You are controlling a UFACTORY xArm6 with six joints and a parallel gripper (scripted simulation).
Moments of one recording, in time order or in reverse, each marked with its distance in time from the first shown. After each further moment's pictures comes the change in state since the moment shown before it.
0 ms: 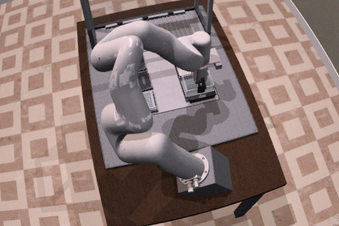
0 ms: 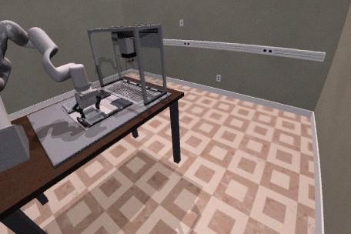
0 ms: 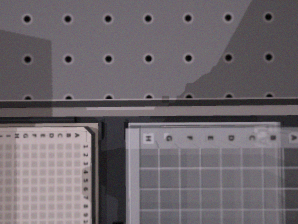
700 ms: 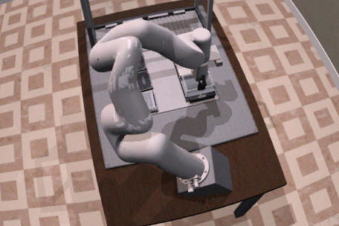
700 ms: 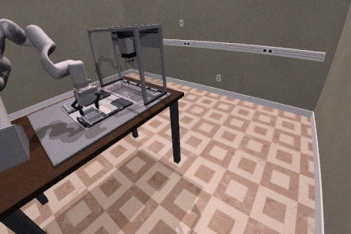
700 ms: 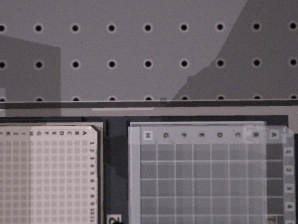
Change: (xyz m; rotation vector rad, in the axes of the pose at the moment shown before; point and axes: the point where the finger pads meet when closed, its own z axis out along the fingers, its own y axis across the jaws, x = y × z) arm 0.000 0.000 -0.018 0.000 0.000 0.000
